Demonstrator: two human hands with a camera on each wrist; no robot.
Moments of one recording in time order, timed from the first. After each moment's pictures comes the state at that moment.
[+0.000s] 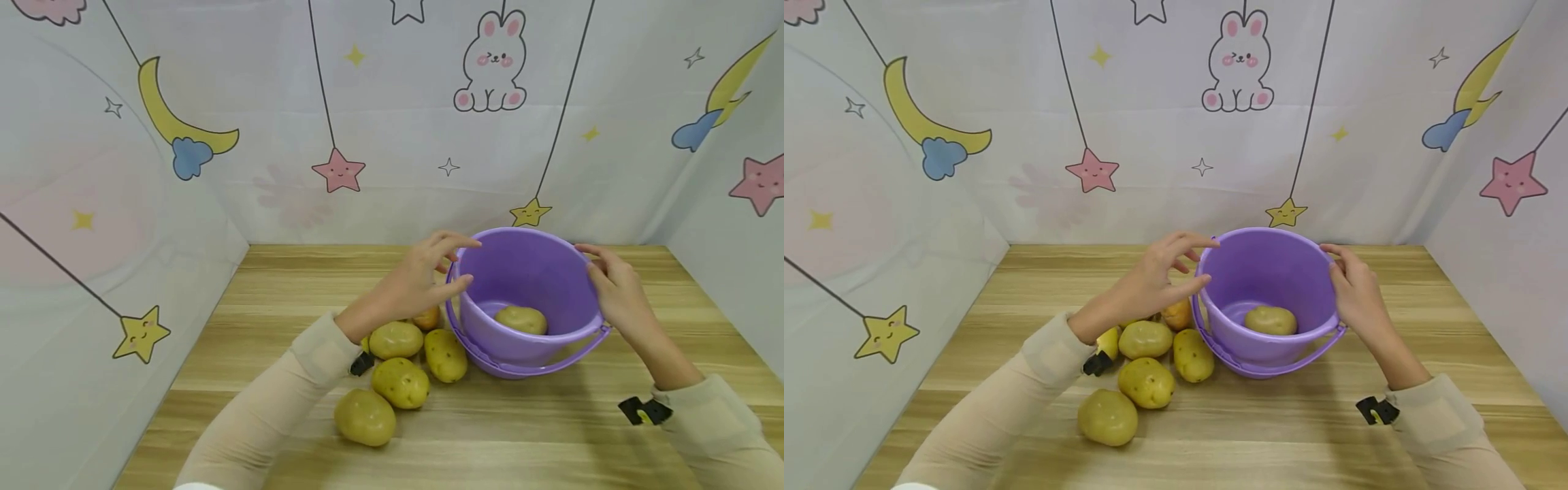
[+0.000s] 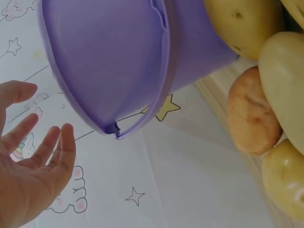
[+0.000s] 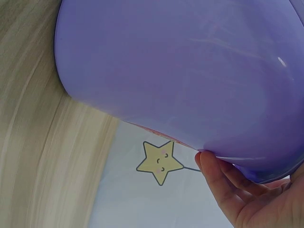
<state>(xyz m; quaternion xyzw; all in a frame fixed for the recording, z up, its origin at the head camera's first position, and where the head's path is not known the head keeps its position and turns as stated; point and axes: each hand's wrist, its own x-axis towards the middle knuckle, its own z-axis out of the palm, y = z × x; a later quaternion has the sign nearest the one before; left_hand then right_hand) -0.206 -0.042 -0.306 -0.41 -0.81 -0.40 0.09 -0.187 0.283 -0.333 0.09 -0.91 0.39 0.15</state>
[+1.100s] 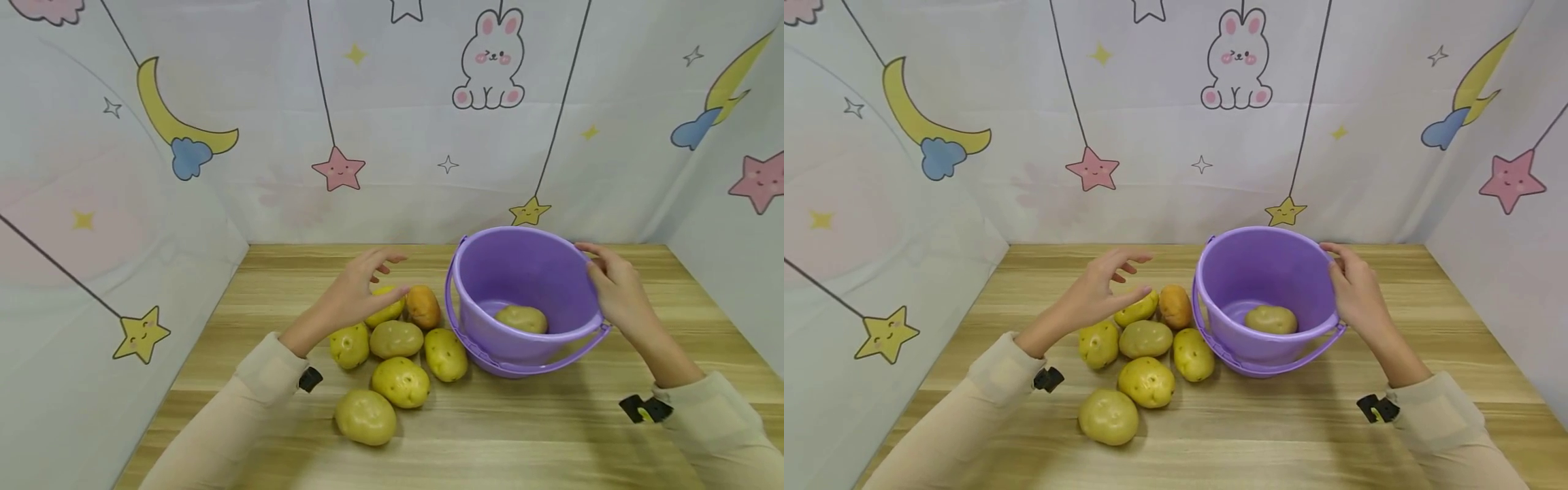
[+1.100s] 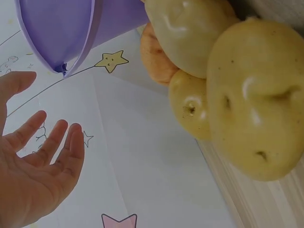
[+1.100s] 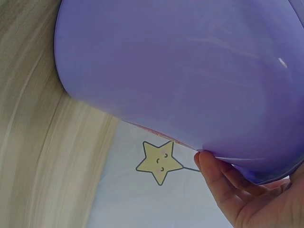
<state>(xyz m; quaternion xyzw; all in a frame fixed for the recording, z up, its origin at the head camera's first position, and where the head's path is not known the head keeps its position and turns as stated) -0.199 -0.120 -0.340 -0.31 -0.88 -0.34 0.09 -0.187 0.287 -0.333 0.10 -0.90 0.39 0.14</state>
